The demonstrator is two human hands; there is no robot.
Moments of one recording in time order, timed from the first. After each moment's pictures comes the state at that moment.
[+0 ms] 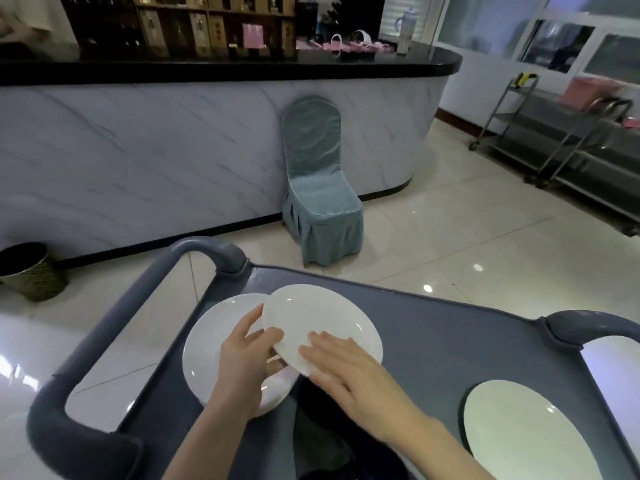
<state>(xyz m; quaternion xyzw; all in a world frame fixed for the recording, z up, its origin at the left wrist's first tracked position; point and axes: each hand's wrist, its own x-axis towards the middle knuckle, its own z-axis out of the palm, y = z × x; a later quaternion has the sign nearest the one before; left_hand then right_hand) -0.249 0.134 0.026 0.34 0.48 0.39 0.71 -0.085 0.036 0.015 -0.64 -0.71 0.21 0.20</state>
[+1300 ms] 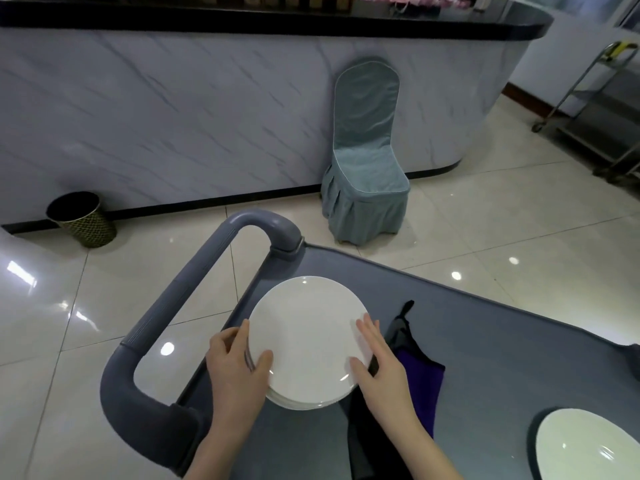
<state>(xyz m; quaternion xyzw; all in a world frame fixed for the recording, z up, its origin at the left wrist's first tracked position) -0.347 0.164 -0.053 0.57 0.66 0.32 0.37 -0.146 0.097 -0.057 -0.71 -0.44 0.34 0.42</state>
